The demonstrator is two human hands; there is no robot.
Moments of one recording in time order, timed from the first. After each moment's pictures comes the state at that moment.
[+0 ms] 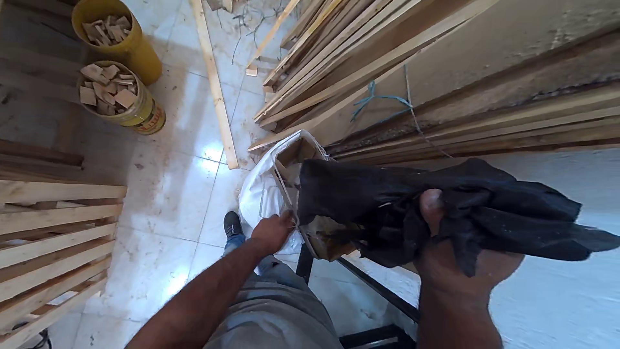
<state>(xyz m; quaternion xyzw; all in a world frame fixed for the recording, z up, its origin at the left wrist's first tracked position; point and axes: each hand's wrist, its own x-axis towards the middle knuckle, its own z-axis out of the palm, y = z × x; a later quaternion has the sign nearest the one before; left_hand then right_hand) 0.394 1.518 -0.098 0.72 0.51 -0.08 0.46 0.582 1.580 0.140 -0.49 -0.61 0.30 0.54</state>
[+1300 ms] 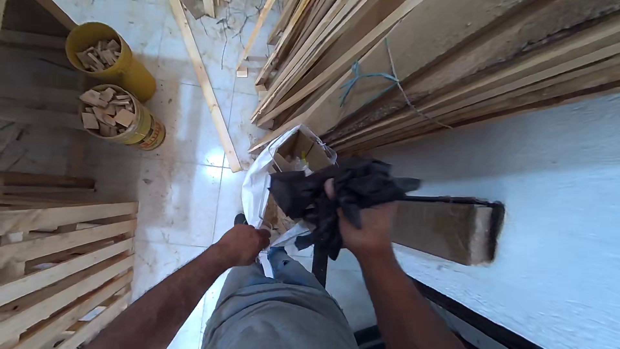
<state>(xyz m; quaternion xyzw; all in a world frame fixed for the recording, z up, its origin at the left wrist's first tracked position) 0.310 1.502 -0.045 0.79 0.37 -0.23 0.43 0.526 1.560 0.084 -0.55 -0.51 0.43 0.51</state>
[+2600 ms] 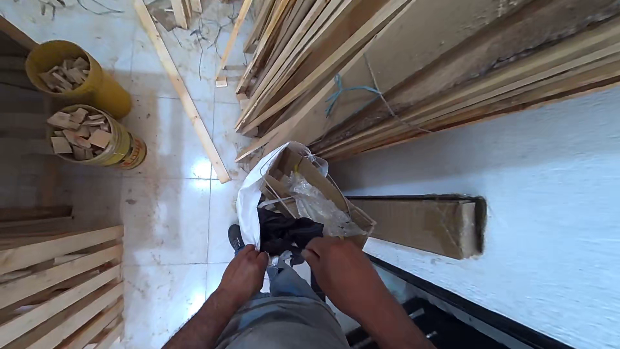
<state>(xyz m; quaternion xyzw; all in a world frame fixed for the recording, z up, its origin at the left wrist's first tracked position) 0.313 1.466 -0.035 0.75 0.53 0.04 0.40 0.503 1.545 0.119 -0.62 -0.64 0.40 -0.22</state>
